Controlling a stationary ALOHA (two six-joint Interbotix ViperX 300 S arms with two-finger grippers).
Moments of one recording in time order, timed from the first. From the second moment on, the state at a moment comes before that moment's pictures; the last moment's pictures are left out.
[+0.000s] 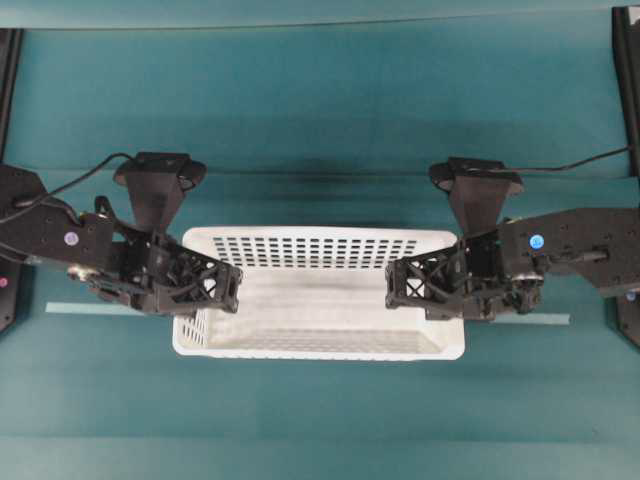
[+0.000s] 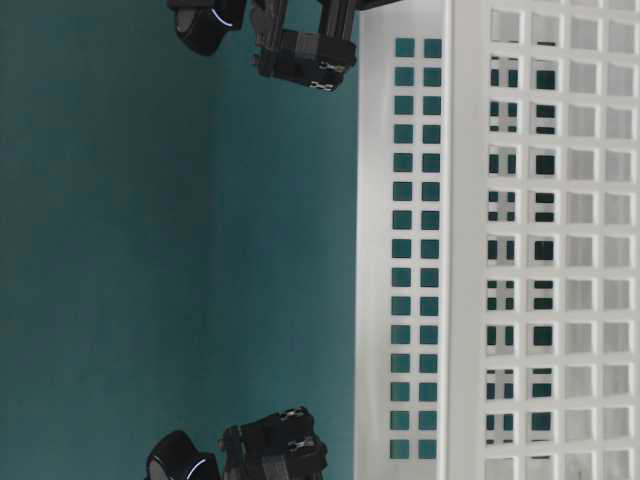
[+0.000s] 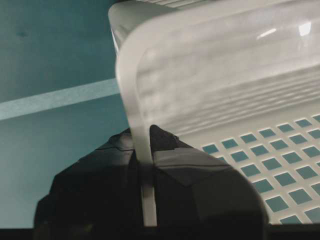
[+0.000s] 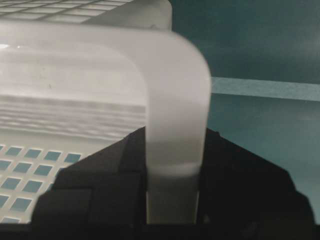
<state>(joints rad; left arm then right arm) -0.07 -0.12 0.65 0.03 0.66 -1.50 0.07 -0.05 0.62 0.02 0.79 1.61</state>
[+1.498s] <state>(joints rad) -0.05 -0.13 0.71 0.04 0.50 -1.44 0.06 -0.05 0.63 0.00 0.72 1.57</state>
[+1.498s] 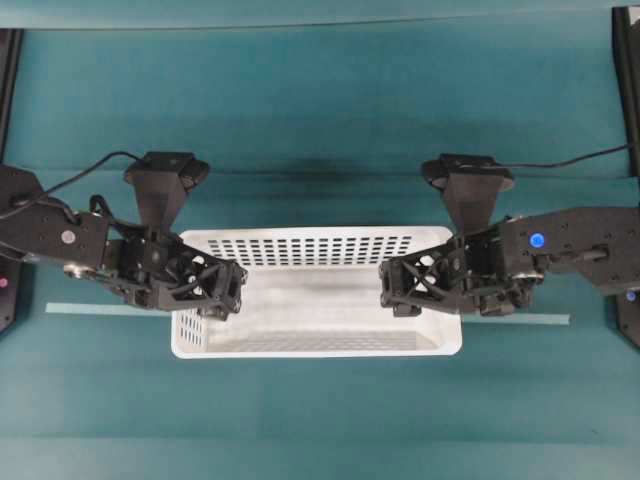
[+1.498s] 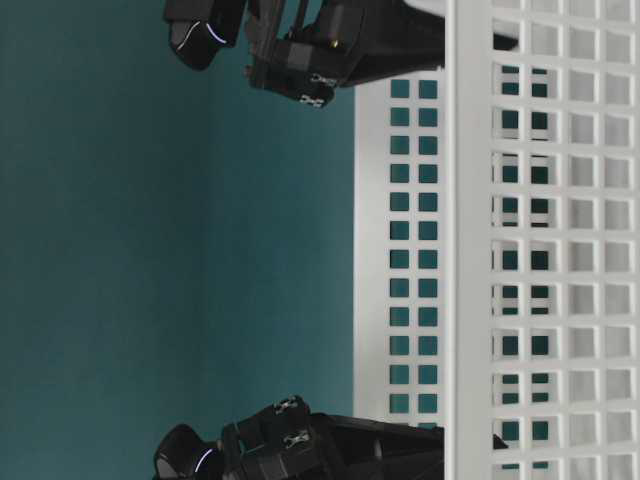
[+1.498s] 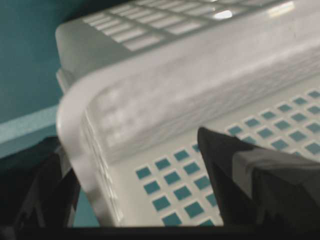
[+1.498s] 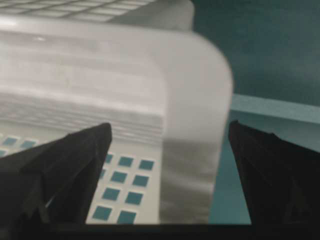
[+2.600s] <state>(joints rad) -0.04 -0.62 0.79 0.04 0.49 -1.23 0.01 -0.48 0.68 -0.05 0.63 1.33</state>
